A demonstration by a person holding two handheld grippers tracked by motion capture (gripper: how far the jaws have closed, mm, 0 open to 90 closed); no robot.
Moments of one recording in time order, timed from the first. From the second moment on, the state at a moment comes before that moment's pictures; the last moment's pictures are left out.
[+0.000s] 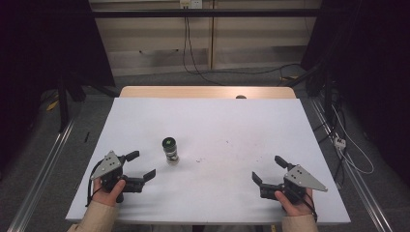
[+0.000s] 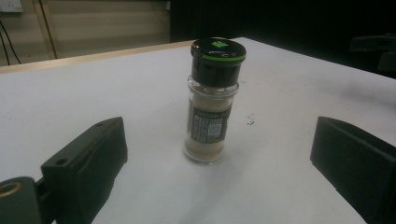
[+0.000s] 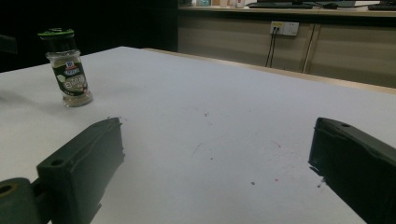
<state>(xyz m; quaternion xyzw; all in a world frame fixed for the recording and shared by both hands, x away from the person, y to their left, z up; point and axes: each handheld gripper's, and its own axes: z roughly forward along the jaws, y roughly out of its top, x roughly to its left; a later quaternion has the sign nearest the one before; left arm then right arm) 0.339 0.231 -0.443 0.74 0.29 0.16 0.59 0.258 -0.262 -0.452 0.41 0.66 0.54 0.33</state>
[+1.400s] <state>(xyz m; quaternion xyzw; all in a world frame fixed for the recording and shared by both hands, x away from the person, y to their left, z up) 0.369 0.167 -0.447 0.76 0.33 0.19 0.52 0.259 -0.261 -0.452 0.41 0.67 0.53 0.33</state>
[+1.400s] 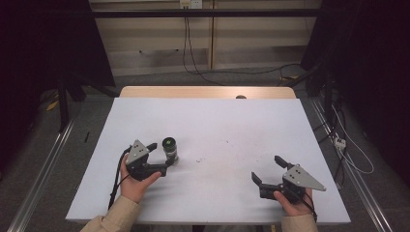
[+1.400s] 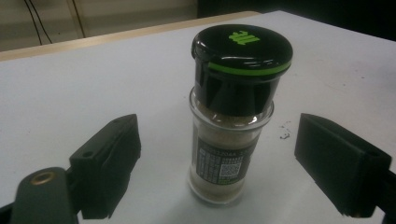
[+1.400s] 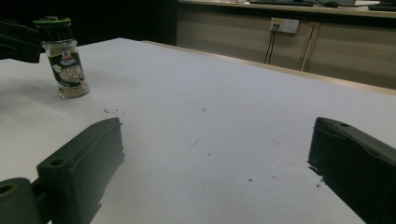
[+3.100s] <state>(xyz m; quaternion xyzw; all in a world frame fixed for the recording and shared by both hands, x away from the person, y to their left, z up) 0.402 0.133 -0.444 0.79 0.26 0.17 0.53 0.263 -0.257 -0.452 0.39 0.68 0.53 0.33</state>
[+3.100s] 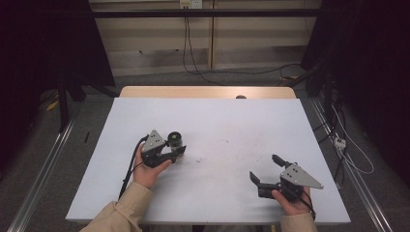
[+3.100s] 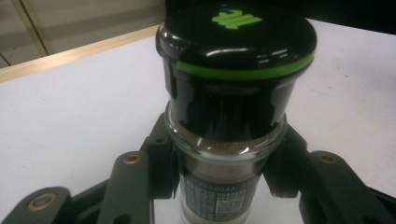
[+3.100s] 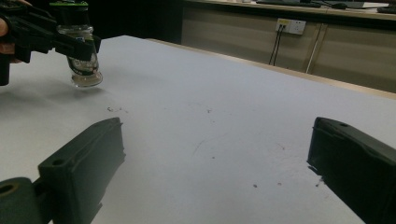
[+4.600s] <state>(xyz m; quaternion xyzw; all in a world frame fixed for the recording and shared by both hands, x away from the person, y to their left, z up) 0.438 0.084 -0.434 0.80 0.23 0.15 0.52 0.267 -0.257 -0.452 0.40 0.68 0.53 0.32</state>
